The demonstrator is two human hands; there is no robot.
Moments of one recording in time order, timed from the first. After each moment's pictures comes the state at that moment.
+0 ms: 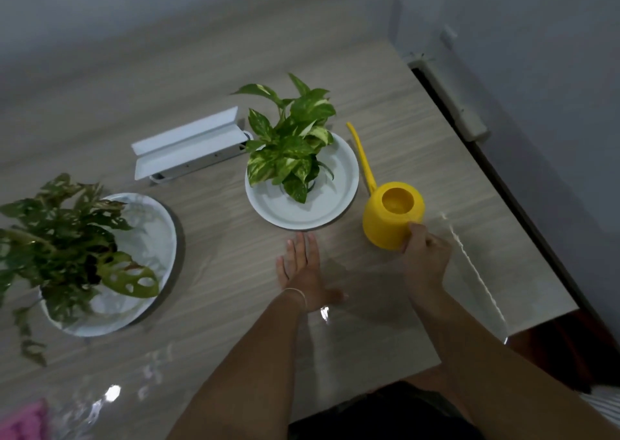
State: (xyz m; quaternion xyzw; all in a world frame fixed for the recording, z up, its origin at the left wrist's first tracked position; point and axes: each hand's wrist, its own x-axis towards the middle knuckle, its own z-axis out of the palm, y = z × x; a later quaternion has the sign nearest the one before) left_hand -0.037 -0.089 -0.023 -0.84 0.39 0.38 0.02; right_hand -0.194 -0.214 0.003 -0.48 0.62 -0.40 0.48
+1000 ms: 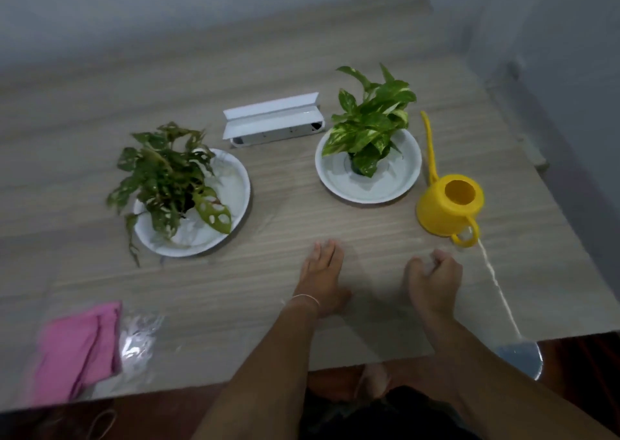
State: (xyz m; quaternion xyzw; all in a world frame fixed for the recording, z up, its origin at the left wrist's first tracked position) left_hand -0.032 0.021 -0.032 -0.84 0.45 0.29 -0.07; right_hand -0.200 -0.109 -0.009 -0.61 0.62 -0.25 0.42
